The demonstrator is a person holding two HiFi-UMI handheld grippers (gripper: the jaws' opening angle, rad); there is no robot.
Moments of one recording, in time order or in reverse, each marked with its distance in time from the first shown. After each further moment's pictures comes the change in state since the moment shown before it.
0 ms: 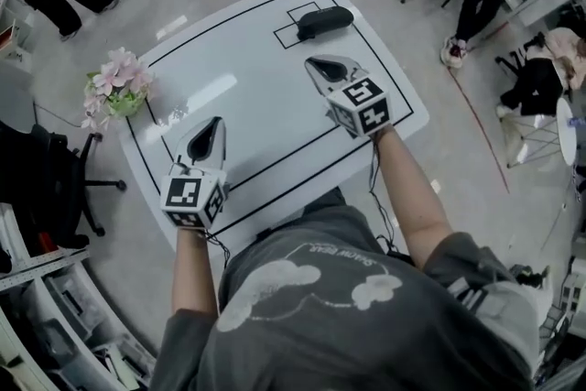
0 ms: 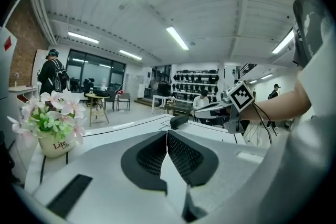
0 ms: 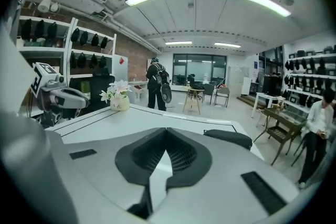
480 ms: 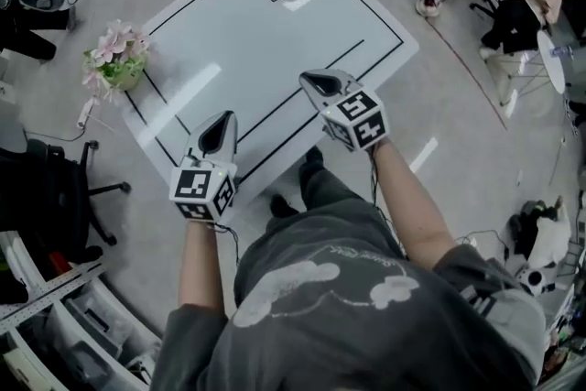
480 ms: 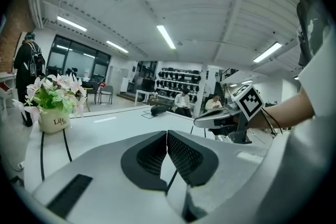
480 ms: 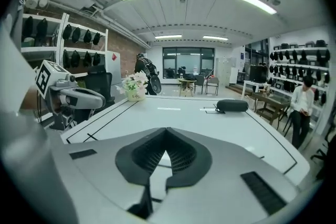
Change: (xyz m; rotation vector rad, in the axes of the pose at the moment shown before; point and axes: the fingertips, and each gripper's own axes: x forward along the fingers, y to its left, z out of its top) left arm -0.093 -0.029 -0.052 -0.023 0.037 -0.230; right arm -0.076 0.154 -0.060 0.105 0.079 -0.122
